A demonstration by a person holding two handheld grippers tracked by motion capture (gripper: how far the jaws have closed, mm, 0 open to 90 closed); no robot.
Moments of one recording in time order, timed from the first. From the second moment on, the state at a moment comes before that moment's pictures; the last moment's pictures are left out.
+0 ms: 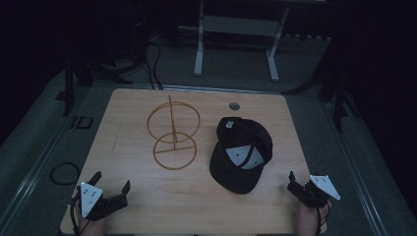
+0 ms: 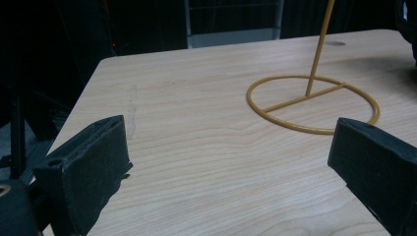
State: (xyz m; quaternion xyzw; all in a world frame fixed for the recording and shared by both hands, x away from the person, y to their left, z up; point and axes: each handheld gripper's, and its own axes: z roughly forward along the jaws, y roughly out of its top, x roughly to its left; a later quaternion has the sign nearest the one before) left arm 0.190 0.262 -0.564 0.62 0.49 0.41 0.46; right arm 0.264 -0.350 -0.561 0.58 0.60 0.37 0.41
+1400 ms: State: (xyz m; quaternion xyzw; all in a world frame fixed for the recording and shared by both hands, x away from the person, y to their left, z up) left arm 0.186 0.243 -0.553 0.65 0.48 0.34 0.49; right arm 0.241 -0.262 -0.428 0.45 0.66 0.47 0.38
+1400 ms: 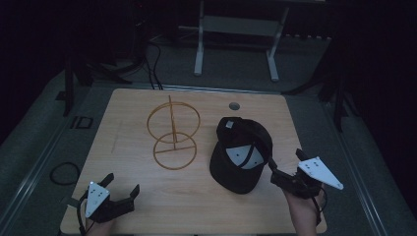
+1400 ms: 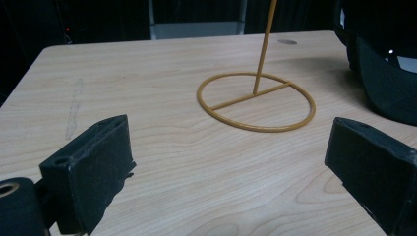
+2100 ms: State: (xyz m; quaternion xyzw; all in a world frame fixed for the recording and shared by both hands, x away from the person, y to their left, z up) left arm 0.185 0.242 -0.552 0.66 0.47 0.34 0.48; right arm 0.314 -0.227 -0.467 0.51 0.68 0.39 0.35
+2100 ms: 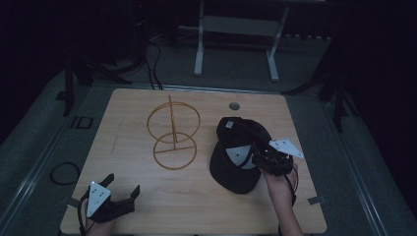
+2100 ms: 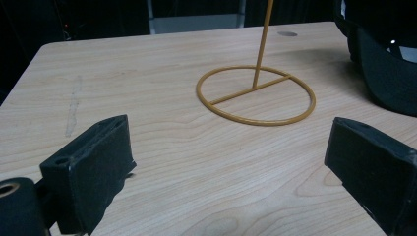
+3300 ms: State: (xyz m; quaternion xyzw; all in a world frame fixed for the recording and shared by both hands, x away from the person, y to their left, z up) left arm 0.186 0.237 -0.552 0.66 0.48 0.31 0.49; right arm 0.317 -0.211 -0.422 0.47 0.67 0.42 0.39
